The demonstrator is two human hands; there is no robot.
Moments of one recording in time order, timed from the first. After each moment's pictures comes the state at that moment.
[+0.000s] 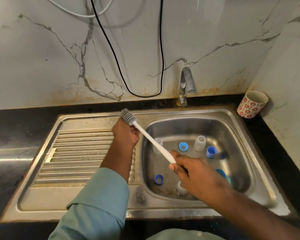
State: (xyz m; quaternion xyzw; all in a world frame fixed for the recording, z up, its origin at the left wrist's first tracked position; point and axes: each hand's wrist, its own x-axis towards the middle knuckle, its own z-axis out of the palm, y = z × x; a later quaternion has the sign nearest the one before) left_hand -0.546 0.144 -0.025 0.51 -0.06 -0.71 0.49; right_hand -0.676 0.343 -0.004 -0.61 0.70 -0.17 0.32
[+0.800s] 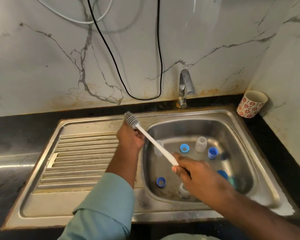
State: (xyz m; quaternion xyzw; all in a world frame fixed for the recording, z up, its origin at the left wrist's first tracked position) left_hand -0.554 0.147 -0.026 0.49 -0.05 -0.71 0.50; right_hand -0.680 0.344 -0.012 -0.60 0.71 -0.18 0.32
